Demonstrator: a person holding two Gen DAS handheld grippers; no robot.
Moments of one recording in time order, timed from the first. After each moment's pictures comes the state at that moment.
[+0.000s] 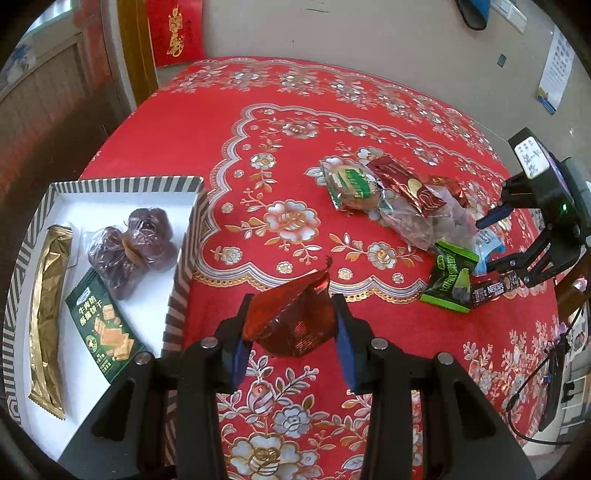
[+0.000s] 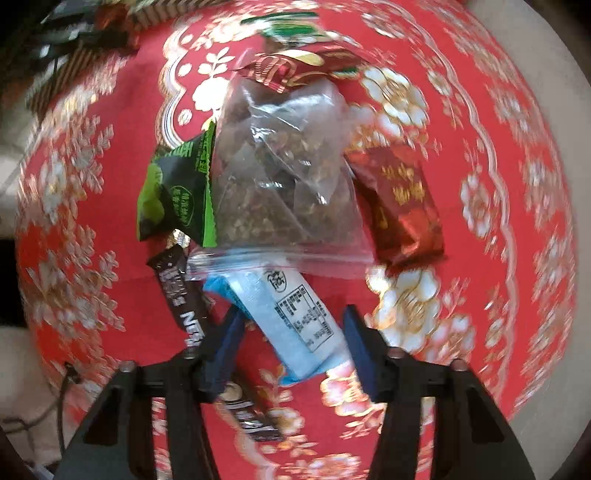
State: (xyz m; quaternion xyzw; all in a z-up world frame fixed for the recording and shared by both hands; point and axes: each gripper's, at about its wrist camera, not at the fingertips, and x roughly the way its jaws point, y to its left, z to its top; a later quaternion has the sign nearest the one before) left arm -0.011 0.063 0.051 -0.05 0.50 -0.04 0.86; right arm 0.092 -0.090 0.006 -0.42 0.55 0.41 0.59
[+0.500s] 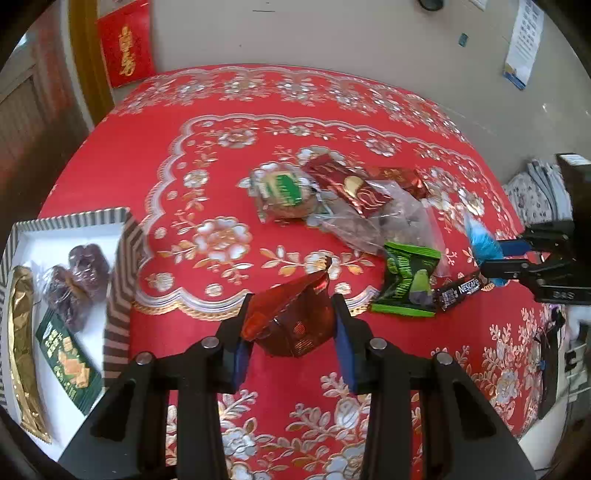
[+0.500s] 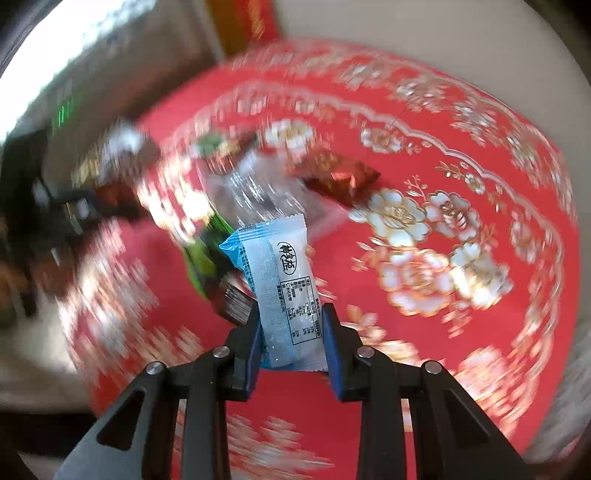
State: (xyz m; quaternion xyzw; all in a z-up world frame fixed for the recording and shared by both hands) left arm 0.002 0.018 0.052 -0.02 0.50 -0.10 0.86; right arm 0.026 -0.171 0.048 -0.06 0.52 0.29 0.80
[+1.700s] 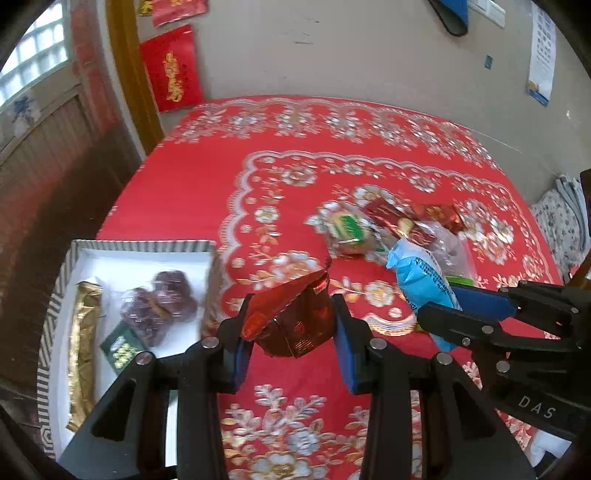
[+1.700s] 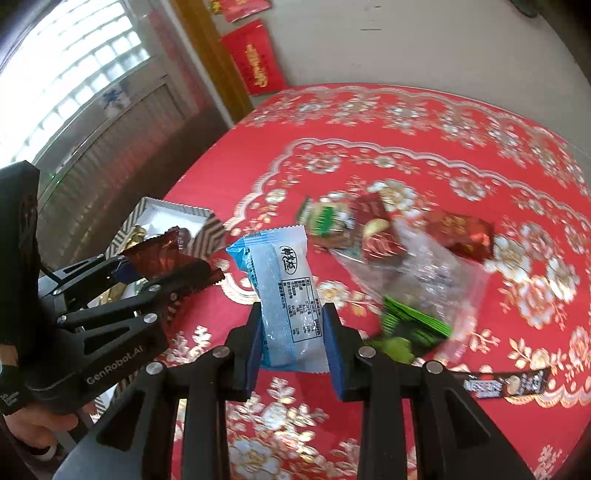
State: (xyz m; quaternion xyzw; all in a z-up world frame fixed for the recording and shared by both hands) left arm -0.008 0.059 0.085 0.00 0.45 -0.01 0.89; right arm 0.022 -0.093 0.072 0.03 0.48 0.27 0.83
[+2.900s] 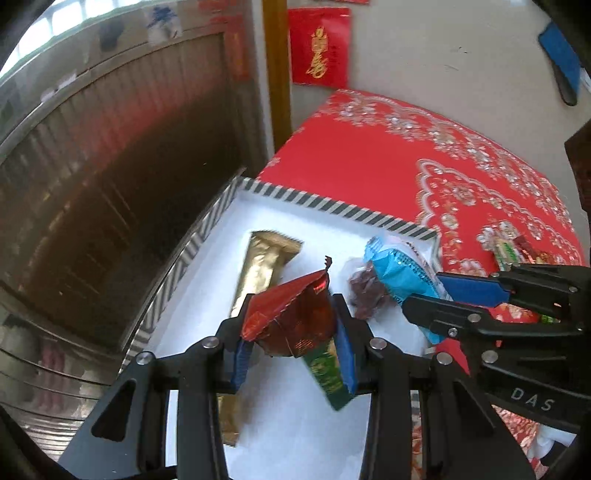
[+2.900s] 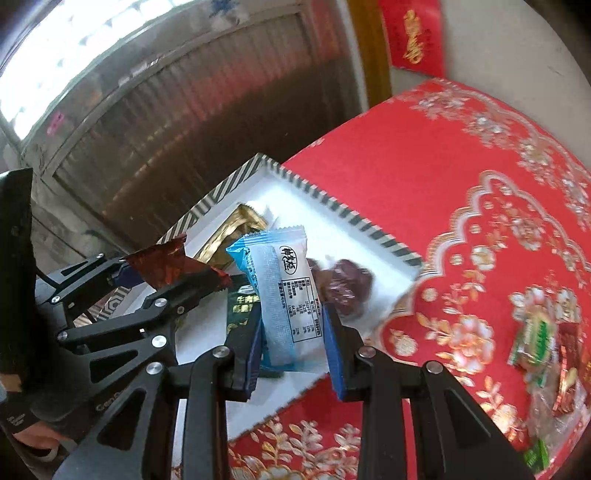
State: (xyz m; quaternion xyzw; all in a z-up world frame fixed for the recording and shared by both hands) left arm -0.048 0.225 0.074 -0.07 0.46 0.14 0.87; right arm 0.032 0.112 0.068 -0.09 0.50 0.42 0.75
